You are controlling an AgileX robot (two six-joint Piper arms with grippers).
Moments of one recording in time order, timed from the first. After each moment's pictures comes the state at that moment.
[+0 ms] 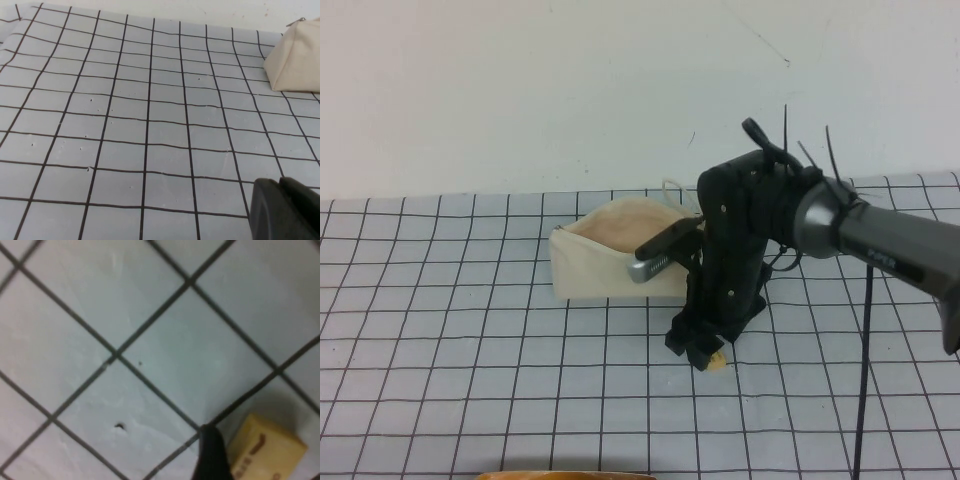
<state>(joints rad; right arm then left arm) 0.58 2.33 -1.92 0.06 1.13 -0.22 -0.03 -0.01 0.02 -0.06 0.36 -0.13</state>
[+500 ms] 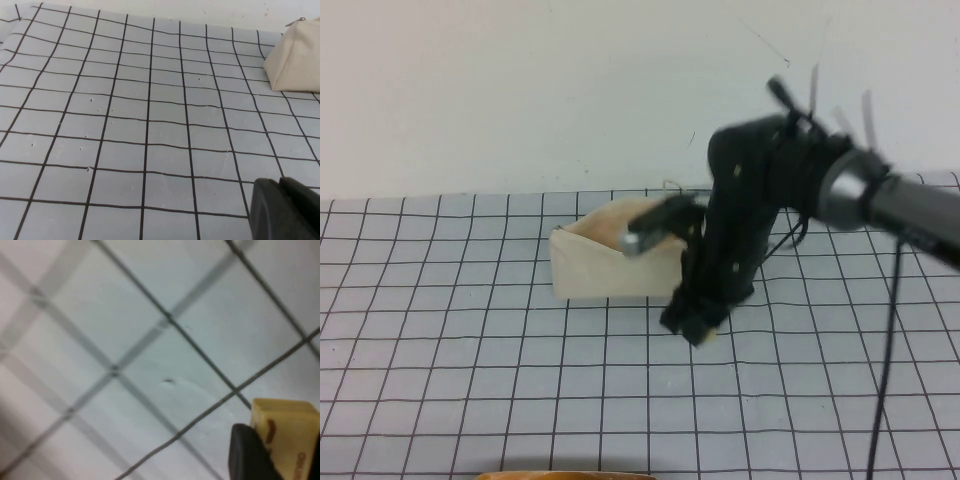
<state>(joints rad) 0.58 2.25 -1.93 0.15 1.21 -0.29 -0.03 -0.01 0.02 -0.06 0.36 -0.13</state>
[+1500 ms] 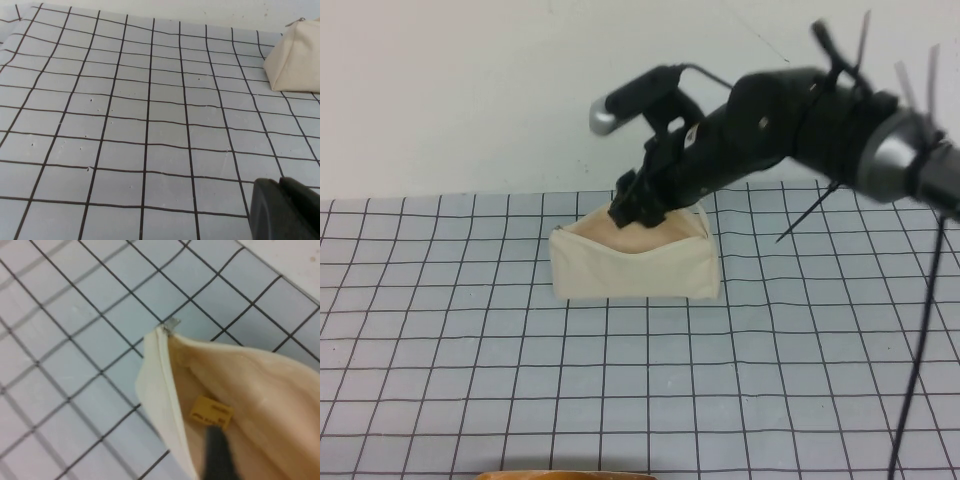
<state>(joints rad) 0.59 2.13 -1.92 0.25 0.68 -0.37 -0.03 -0.01 0.02 -0.06 0.36 -0.13</state>
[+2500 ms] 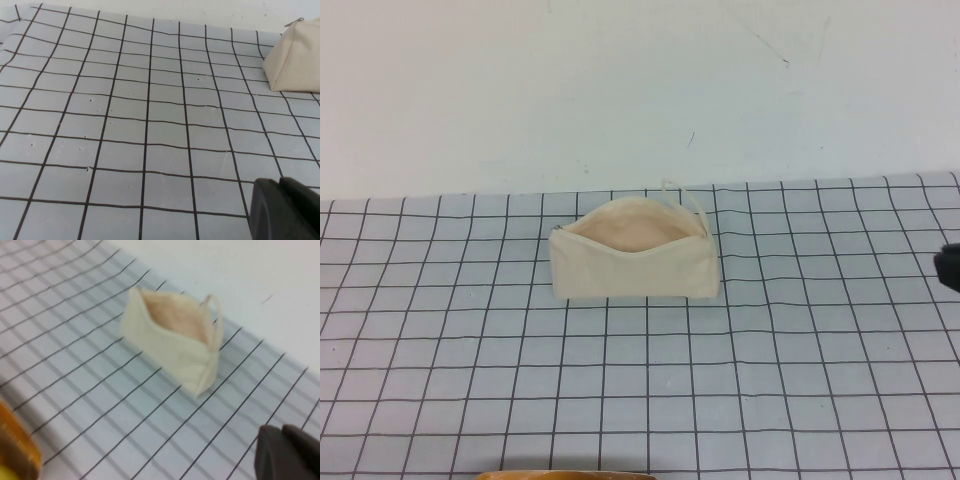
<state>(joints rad) 0.52 0.87 -0.84 0.16 0.51 -0.37 -0.03 -0.01 0.02 -0.06 0.36 -0.13</state>
